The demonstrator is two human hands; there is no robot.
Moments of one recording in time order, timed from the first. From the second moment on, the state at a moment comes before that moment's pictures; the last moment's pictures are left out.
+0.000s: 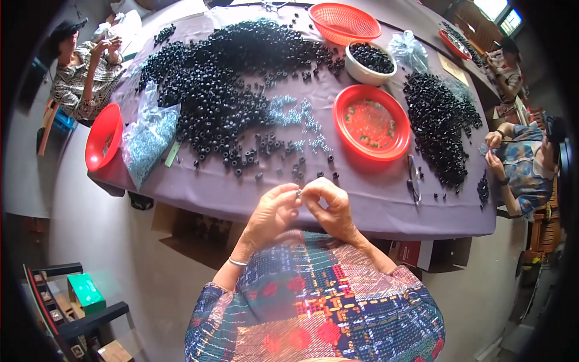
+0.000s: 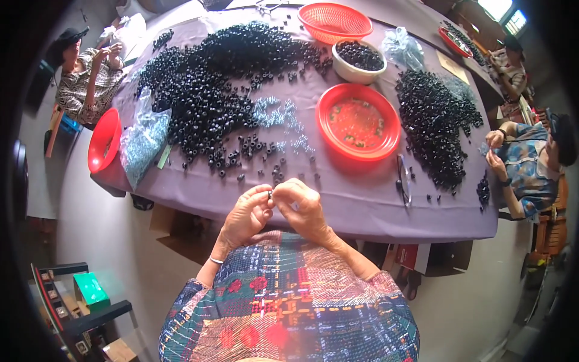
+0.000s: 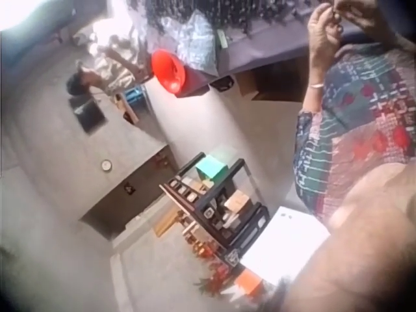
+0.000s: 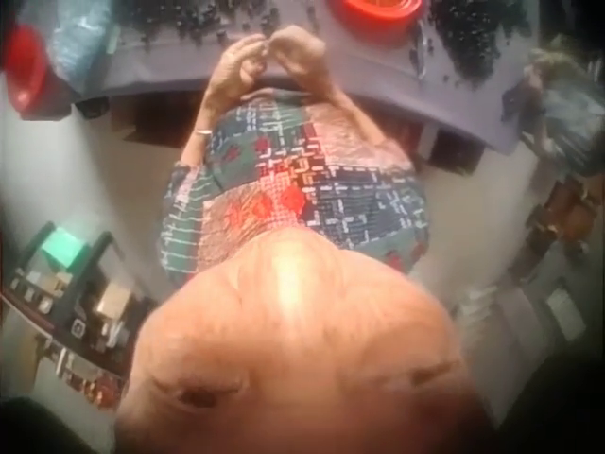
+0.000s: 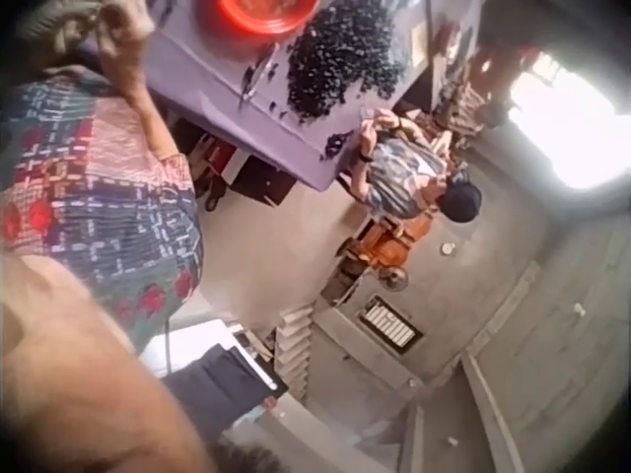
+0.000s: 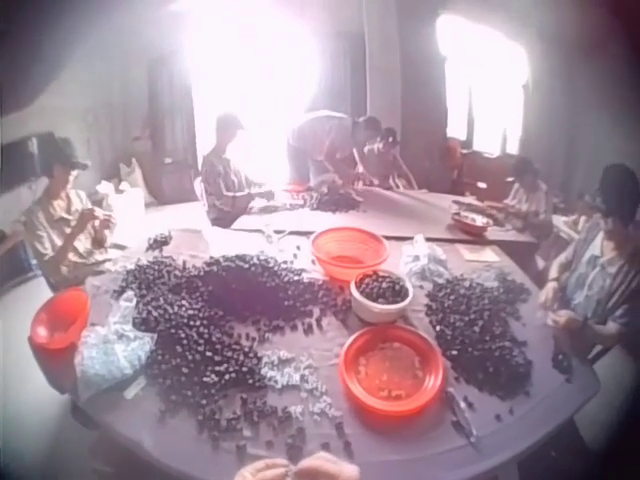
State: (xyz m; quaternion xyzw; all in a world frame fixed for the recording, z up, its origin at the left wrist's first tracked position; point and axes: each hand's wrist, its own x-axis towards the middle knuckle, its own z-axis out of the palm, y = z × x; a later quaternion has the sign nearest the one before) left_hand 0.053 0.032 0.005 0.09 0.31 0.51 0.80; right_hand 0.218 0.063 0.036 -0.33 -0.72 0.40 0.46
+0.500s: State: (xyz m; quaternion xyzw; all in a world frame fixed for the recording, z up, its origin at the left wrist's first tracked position) left_hand 0.048 0.044 -0.012 0.09 0.26 0.49 0.83; right_hand 0.212 0.075 0.024 -0.35 -0.74 0.37 0.44
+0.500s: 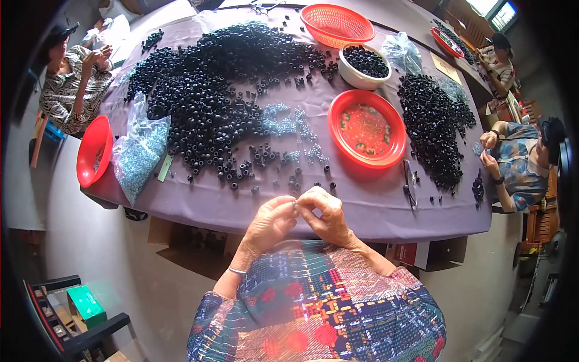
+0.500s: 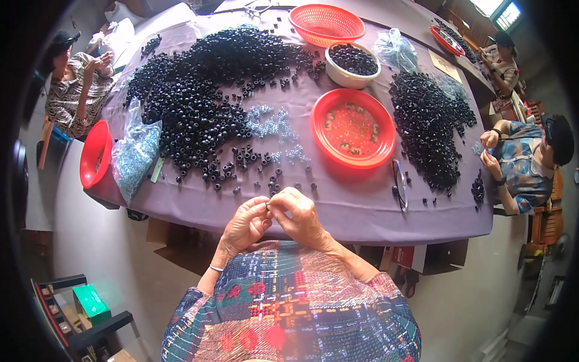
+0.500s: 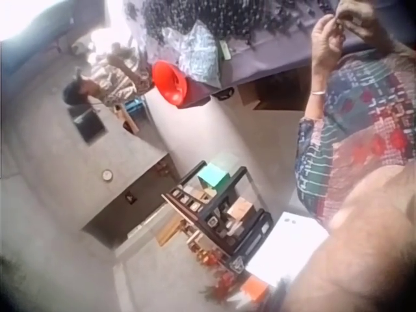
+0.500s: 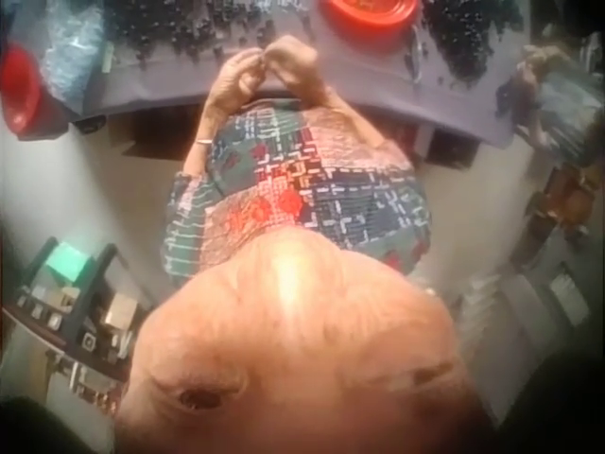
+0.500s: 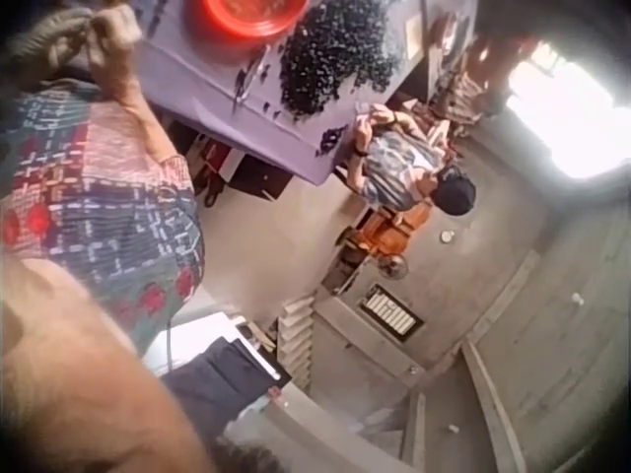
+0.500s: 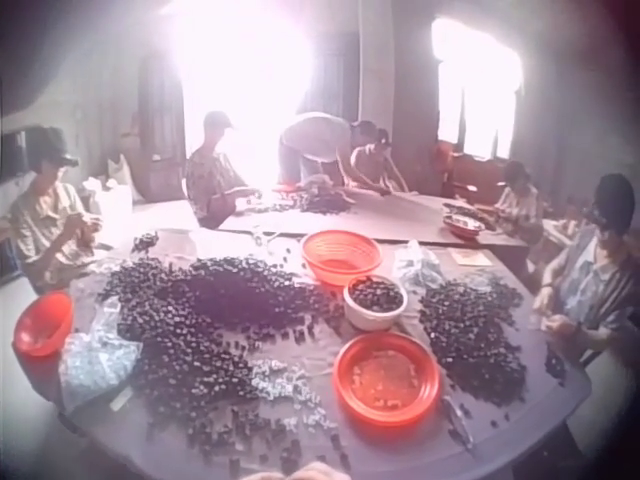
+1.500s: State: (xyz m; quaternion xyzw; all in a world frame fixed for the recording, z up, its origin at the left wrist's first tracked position) left_hand 0.040 0.037 -0.019 0.12 0.27 0.43 0.85; right_hand 0.227 0.080 0.020 -0.41 -0.53 0.70 0.24
